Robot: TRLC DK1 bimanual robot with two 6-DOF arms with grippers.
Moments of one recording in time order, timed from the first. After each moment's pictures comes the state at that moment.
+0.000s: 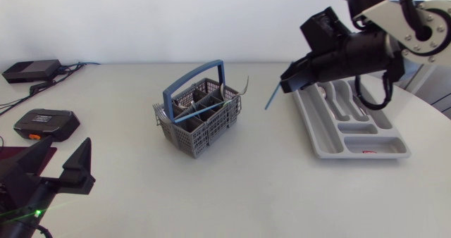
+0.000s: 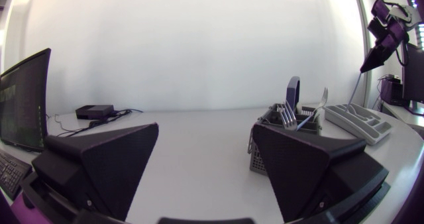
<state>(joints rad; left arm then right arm) 0.00 0.06 0.02 -0.02 0.01 0.05 0.34 1.41 1.20 -0.51 -0.14 -0.25</state>
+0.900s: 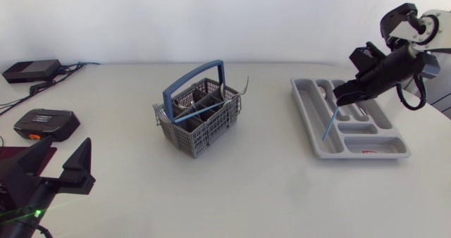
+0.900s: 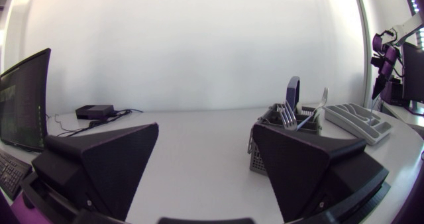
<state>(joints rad) 0.00 0.06 0.02 -0.02 0.01 0.05 -0.10 1.70 1.37 -0.82 -0.18 -0.35</state>
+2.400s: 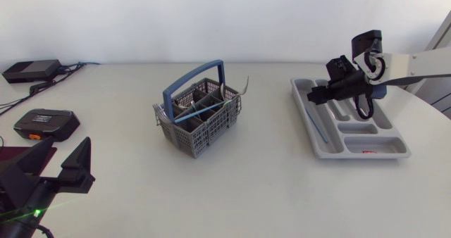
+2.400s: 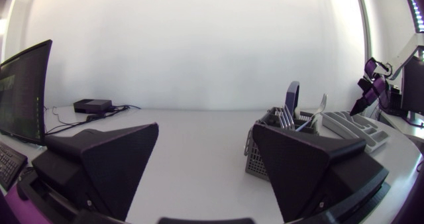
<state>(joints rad) 0.00 0.06 0.02 -0.02 0.01 -0.01 -0.04 1.88 1.25 -0.23 -0.15 -0.27</state>
